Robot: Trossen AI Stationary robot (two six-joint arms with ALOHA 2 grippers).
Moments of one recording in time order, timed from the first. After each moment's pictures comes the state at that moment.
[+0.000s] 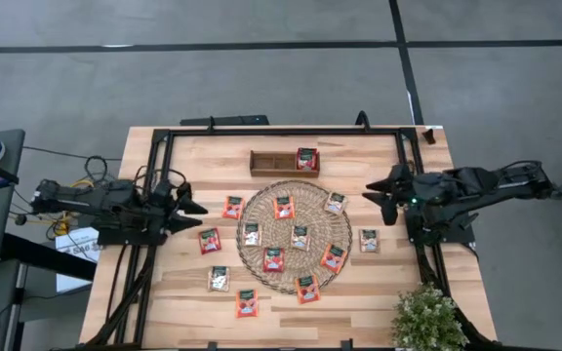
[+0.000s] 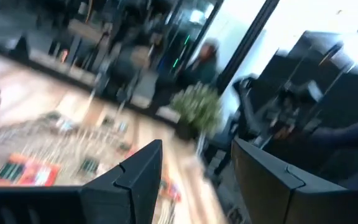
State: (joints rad) left arm -0.15 0.26 0.30 0.00 0.03 -0.52; right arm 0.20 0.54 0.66 -0.65 0.41 0.55
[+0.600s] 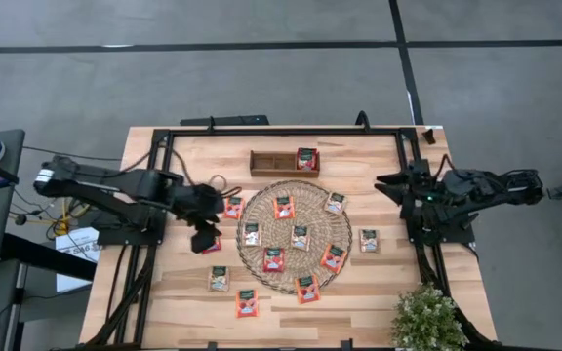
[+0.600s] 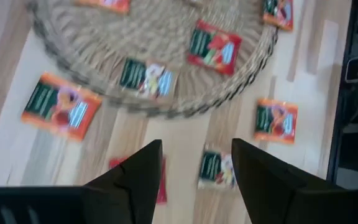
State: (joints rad) left arm -0.14 1.16 1.07 -0.92 0.05 -0.45; right arm 0.22 0.24 0.53 -0.51 0.48 0.47
